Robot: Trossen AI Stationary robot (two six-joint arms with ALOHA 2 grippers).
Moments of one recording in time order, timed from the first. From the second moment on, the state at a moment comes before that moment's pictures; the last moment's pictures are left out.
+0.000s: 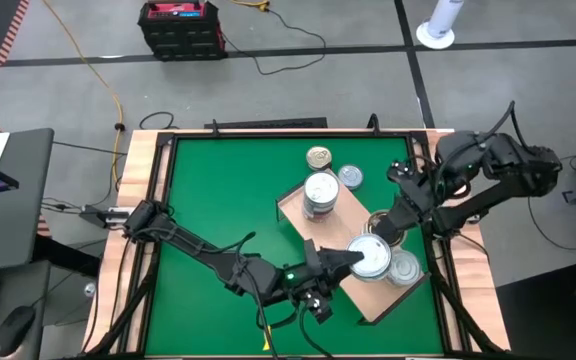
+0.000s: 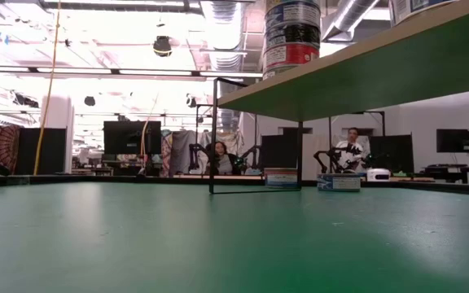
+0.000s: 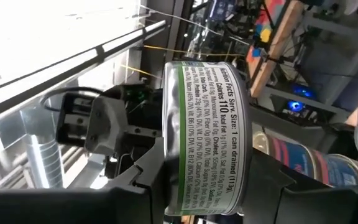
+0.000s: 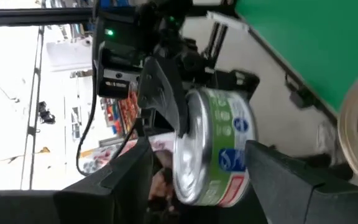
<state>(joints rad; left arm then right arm) -0.48 2.03 1.94 0.47 -0.78 1.51 0.22 1.15 1.67 -0.86 -0.39 1.52</state>
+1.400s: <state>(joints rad) -0.41 1.84 1.94 0.33 -0.69 0.24 0.23 1.11 1.75 -0.80 -0.05 -0.10</state>
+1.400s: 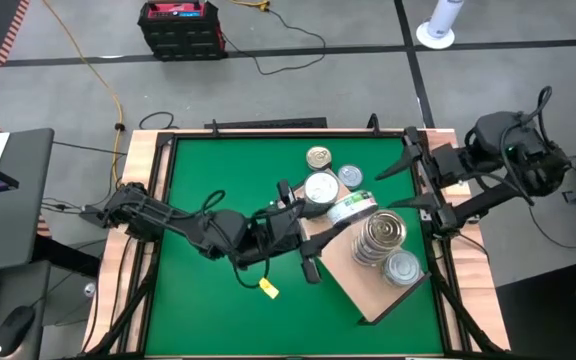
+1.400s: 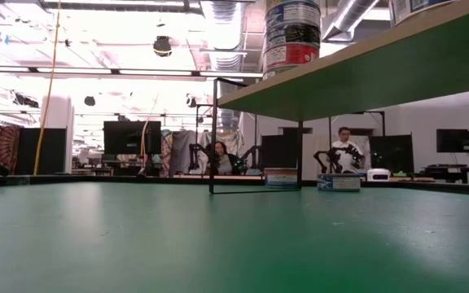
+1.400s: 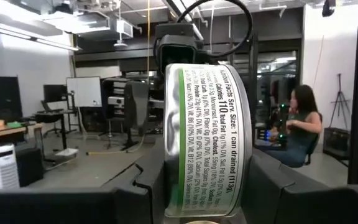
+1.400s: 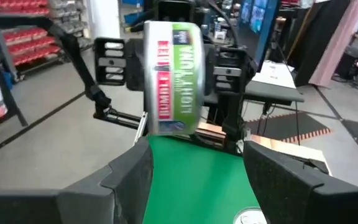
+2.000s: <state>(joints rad) -0.35 1.84 1.94 0.19 -0.66 0.31 0.23 1.14 1.75 -0.80 0.00 -0.12</state>
